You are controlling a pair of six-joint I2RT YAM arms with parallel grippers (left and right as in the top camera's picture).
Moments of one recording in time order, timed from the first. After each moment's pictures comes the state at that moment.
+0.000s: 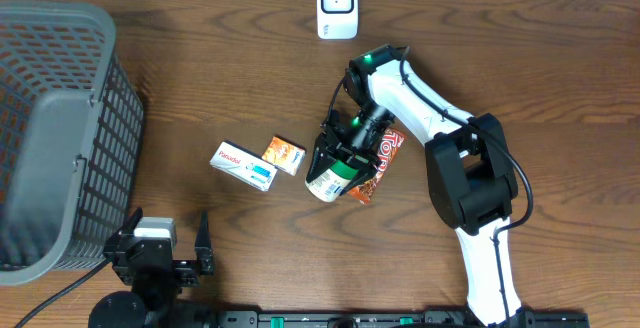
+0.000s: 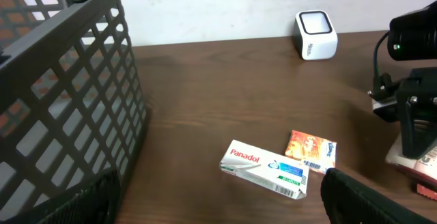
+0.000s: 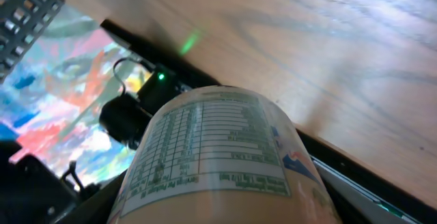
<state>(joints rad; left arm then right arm) -0.16 0.01 0.59 -0.87 -0.12 0.01 0.48 2.30 1.82 -1.63 -0.90 0.12</state>
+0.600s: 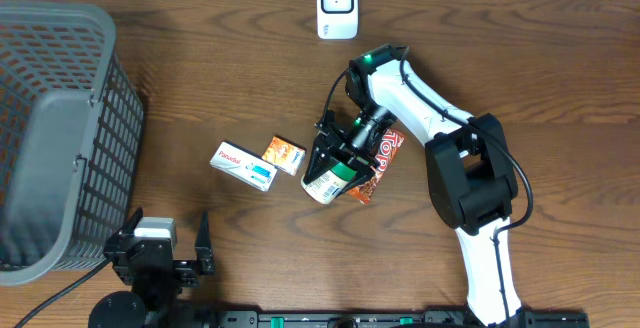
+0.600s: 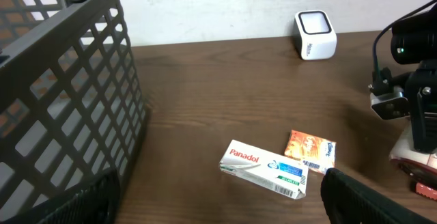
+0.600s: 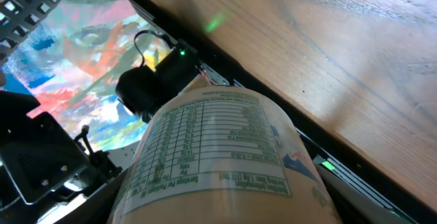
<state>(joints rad) -0.16 0.01 0.59 -0.87 -0.11 0.01 0.48 2.30 1.82 -1.70 -0.99 -0.04</state>
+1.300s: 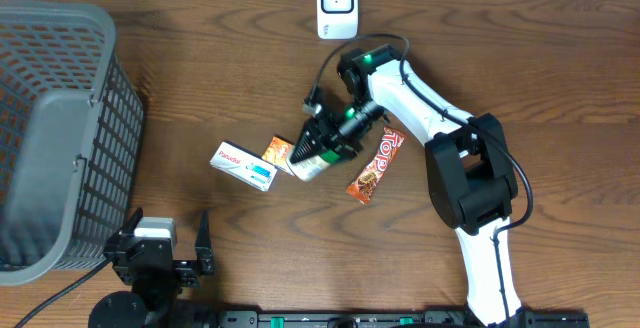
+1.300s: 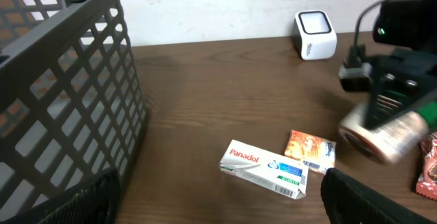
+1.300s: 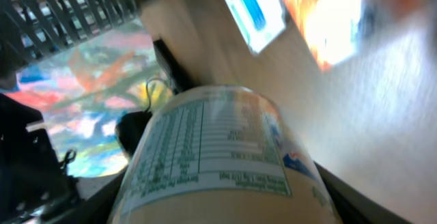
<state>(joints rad) -0.16 0.01 0.59 -0.87 -0.11 0.01 0.48 2.30 1.82 -1.28 -1.05 -0.02</state>
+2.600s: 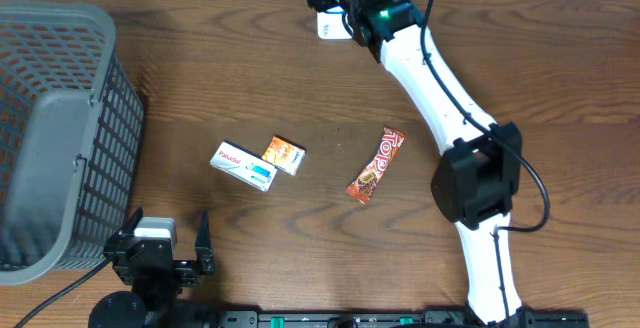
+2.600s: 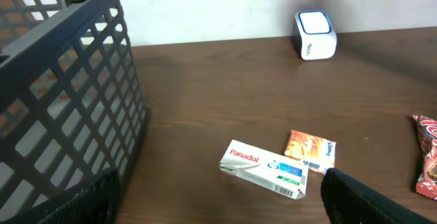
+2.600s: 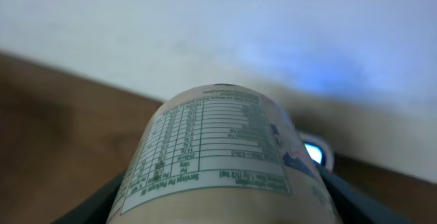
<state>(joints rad) -0.16 0.01 0.59 -0.87 -0.11 0.01 0.45 2.34 2.23 -0.31 0.02 0.11</state>
